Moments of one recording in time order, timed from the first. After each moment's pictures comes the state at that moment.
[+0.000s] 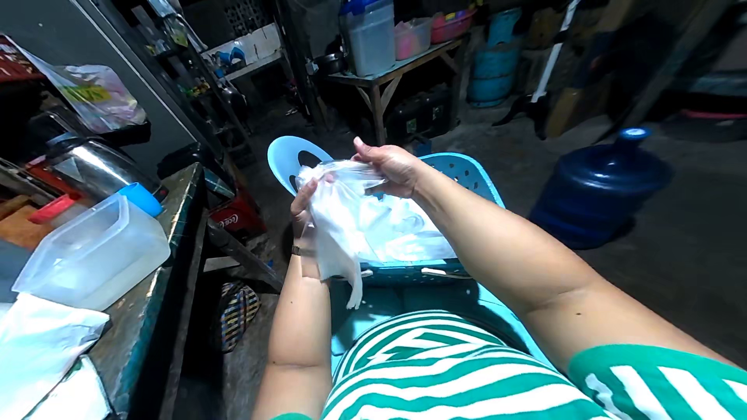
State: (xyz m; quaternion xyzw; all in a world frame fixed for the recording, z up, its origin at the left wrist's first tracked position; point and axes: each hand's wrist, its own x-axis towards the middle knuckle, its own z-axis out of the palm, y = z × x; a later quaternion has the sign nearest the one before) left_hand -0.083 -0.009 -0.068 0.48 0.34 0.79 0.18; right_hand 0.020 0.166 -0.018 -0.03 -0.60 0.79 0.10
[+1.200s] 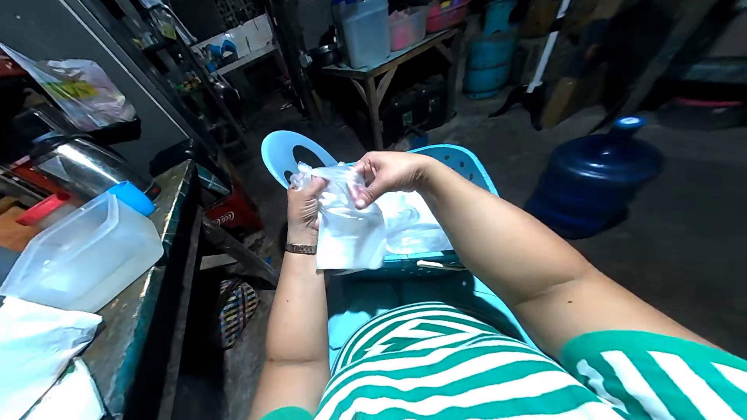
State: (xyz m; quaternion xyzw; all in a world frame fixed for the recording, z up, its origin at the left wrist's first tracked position) left_hand -0.062 0.012 -0.048 0.26 0.51 0.81 0.09; right_hand 0.038 0.169 -0.015 0.15 -0.80 0.59 0.04
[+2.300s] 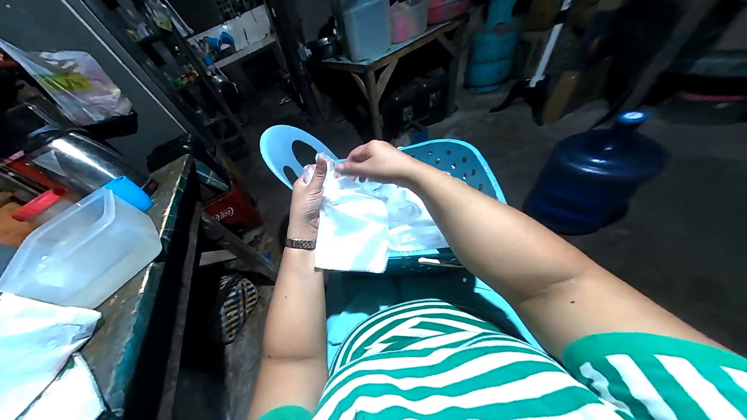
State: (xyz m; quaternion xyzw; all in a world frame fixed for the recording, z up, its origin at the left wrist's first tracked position) left_hand -0.069 0.017 -0.049 0.26 0.58 0.76 0.14; right_hand 0.011 0.173 -0.029 -0.02 -0.88 0.45 0.16
